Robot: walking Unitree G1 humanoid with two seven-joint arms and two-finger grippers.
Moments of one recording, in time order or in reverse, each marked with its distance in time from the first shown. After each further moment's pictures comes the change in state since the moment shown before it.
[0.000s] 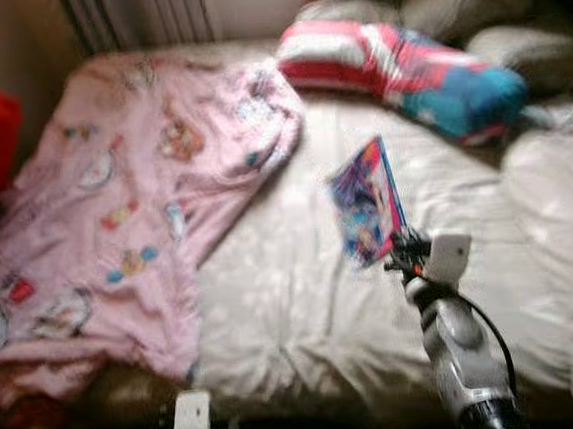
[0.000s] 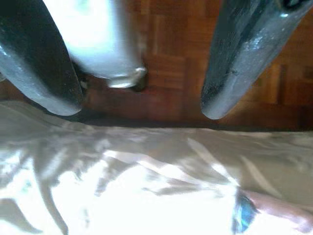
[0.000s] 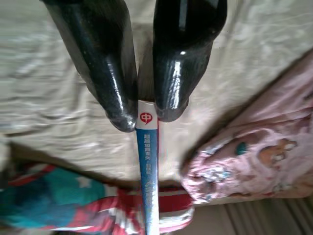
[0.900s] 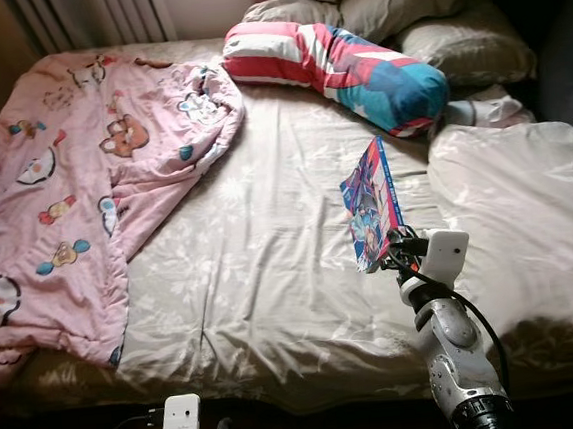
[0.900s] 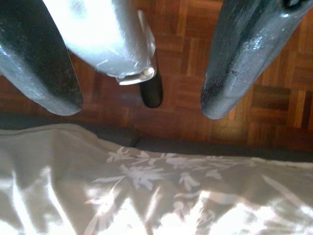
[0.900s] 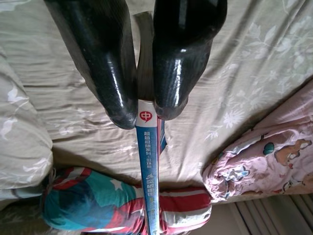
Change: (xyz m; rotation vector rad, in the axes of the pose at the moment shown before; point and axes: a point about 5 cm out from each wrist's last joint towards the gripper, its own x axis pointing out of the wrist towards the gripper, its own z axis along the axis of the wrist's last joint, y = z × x) left arm -0.001 0.005 -0.002 -0.007 0.006 0.018; right arm 0.002 0.005 0.001 0.008 -0.004 0.013
